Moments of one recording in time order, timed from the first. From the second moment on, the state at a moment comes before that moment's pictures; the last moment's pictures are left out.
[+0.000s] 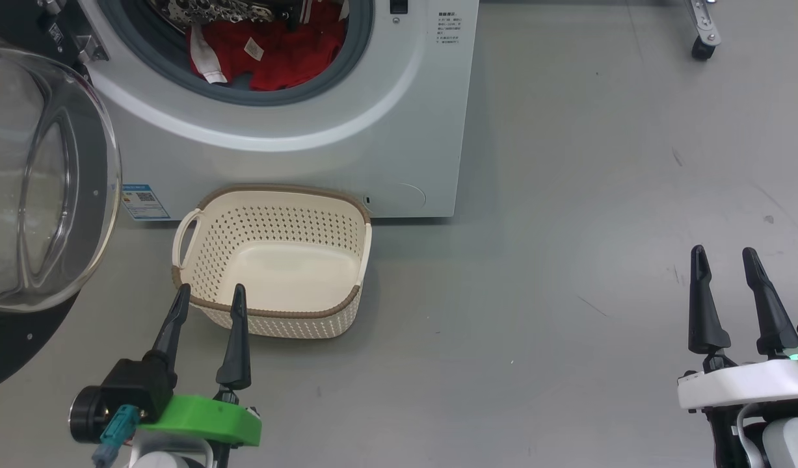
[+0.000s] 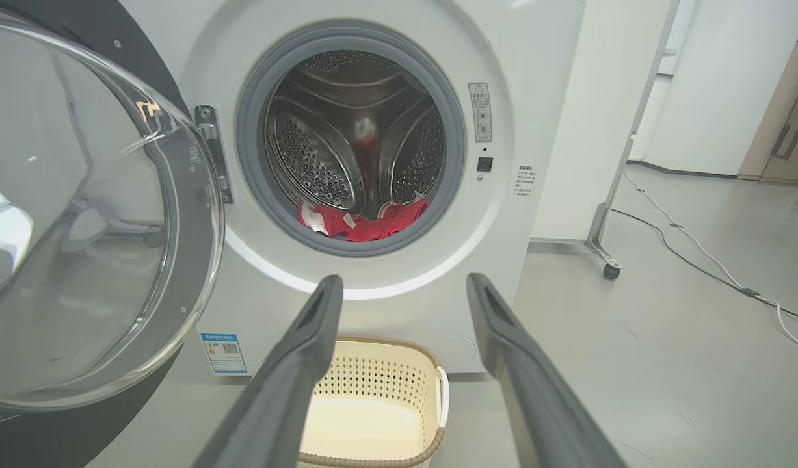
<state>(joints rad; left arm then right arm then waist) -0.05 0.04 -0.18 0.12 -0.34 -0.01 -0.25 0.05 -0.22 0.10 -0.03 0.52 0.05 -0.24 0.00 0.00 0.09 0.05</state>
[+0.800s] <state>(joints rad) -0.05 0.04 -0.19 0.11 -0.34 -0.01 -0.25 0.05 -0.22 0.10 -0.03 0.51 0.05 -0.24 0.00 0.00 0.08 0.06</state>
